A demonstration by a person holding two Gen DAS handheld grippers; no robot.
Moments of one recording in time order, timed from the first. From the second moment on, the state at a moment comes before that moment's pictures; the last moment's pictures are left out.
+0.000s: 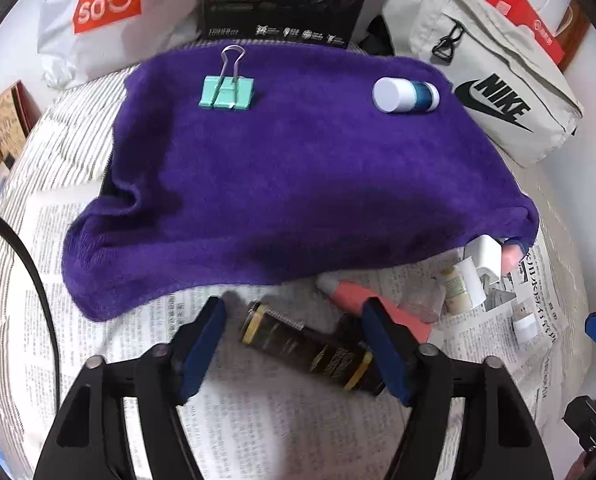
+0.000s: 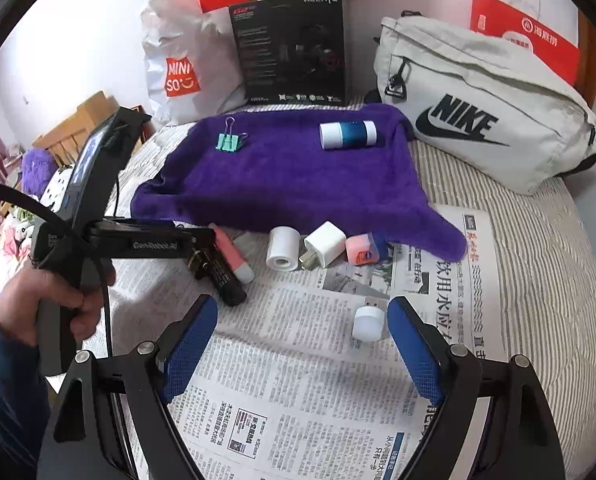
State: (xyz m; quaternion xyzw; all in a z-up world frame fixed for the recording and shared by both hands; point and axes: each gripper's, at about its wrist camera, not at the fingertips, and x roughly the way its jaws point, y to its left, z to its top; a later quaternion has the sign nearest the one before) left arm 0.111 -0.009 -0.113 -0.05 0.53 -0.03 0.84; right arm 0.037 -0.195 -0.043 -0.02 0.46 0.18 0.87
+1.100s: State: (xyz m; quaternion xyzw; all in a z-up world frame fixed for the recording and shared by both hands) left arm 0.086 -0.021 -0.118 0.04 0.54 -0.03 0.84; right arm 0.034 -0.203 -0.043 -0.02 0.46 0.18 0.87
